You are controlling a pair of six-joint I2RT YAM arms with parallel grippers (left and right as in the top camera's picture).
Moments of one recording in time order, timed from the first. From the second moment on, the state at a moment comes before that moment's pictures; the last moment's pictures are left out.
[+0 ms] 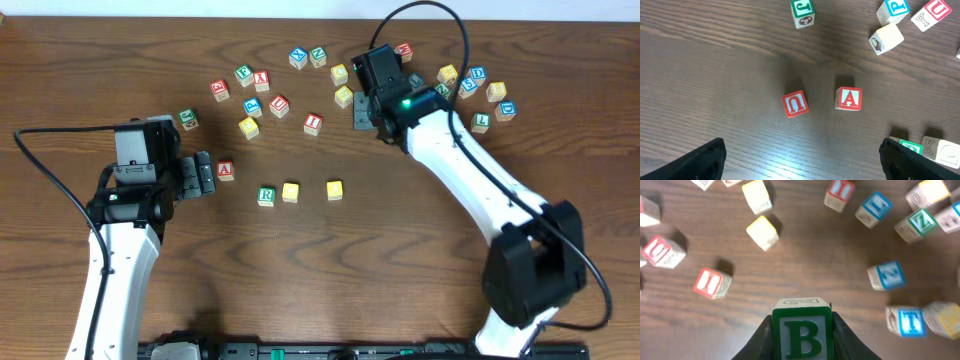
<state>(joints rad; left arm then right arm) 0.07 1.22 0.93 -0.68 -0.06 -0.09 0.49 1.89 1.57 -0.69 0.24 0.42</state>
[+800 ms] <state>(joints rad) 0.07 1.22 0.93 -0.68 -0.06 -0.09 0.77 1.80 1.57 -0.87 0.28 0.59</state>
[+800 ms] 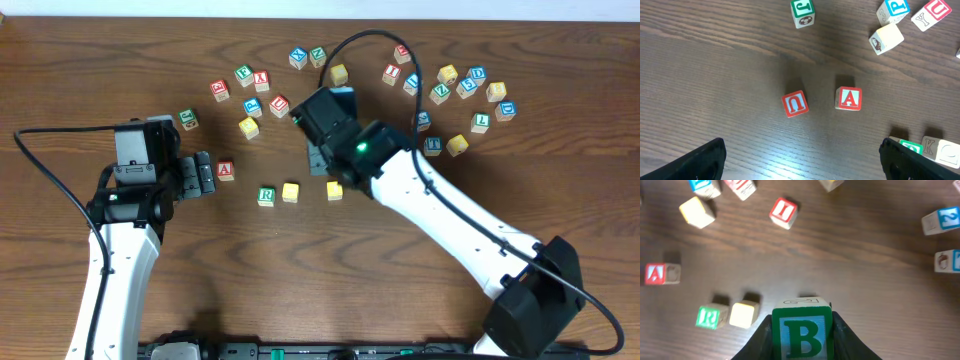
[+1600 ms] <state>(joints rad) 0.07 1.22 0.93 -0.68 -0.06 -0.09 0.81 1.80 1.37 -0.69 0.28 0.63</state>
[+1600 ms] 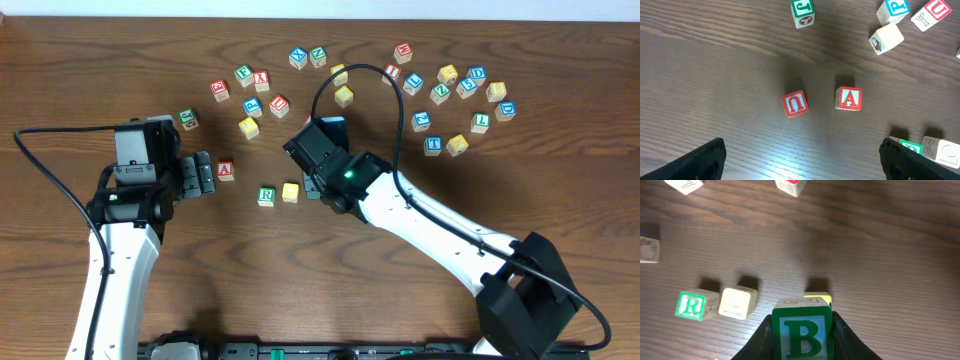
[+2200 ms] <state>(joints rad) 0.07 1.22 0.93 -0.68 -0.06 -0.09 0.85 1.91 1.36 -0.59 0.26 0.65</state>
